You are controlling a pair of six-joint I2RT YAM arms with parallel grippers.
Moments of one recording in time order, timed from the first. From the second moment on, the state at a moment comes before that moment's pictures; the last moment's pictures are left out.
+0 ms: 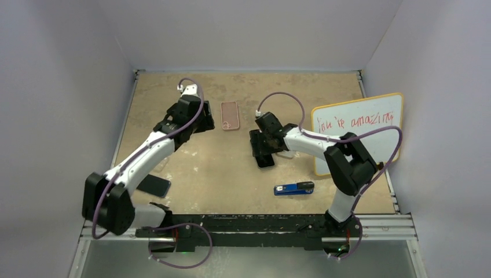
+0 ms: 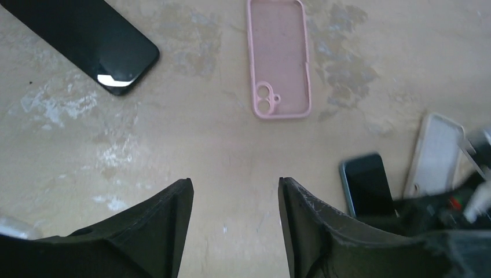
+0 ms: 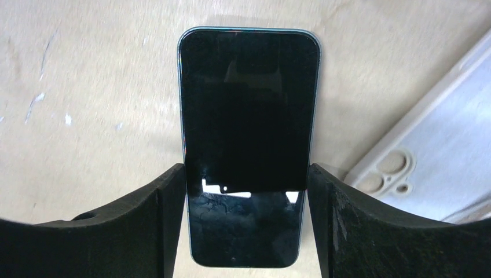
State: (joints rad) left arm -0.45 1.26 1.00 -0.41 -0.23 -0.49; right arm 0.67 1.80 1.12 -0.39 0.08 0.43
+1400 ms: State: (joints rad) left arm -0.37 1.96 1.26 -0.16 -0.13 -0.54; right arm 0.69 1.53 0.91 -0.31 -0.03 0.55
